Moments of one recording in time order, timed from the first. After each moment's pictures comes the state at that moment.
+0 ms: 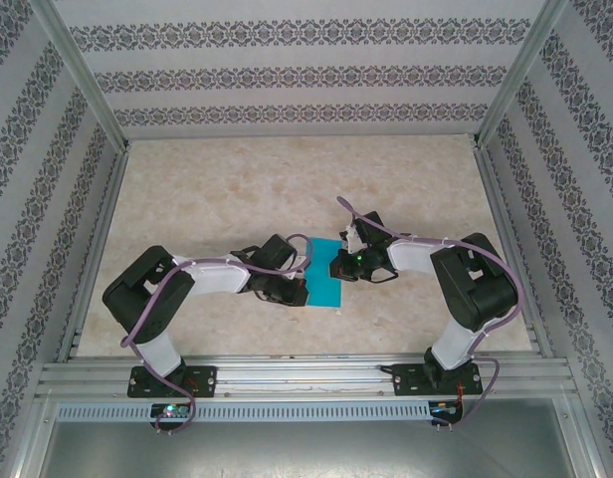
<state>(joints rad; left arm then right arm) -0.72 1.70 0.80 -0.20 0.48 -0.50 0.43 1.72 0.78 -0.20 -0.56 0.54</state>
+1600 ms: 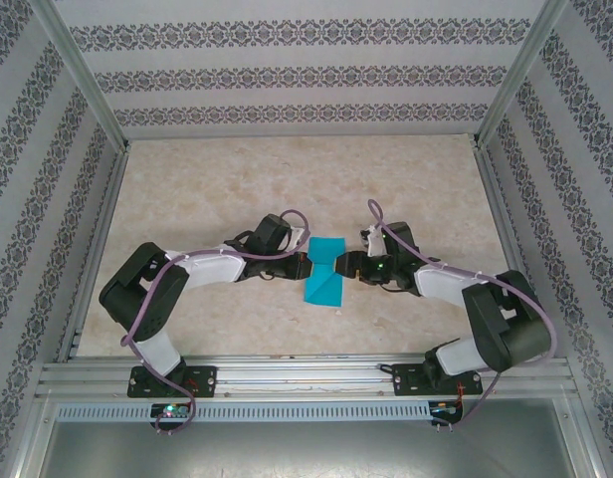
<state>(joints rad) -0.64 1.71 0.87 -0.03 0.44 -0.51 0.35 1.45 0.51 0.10 -0.65 0.63</state>
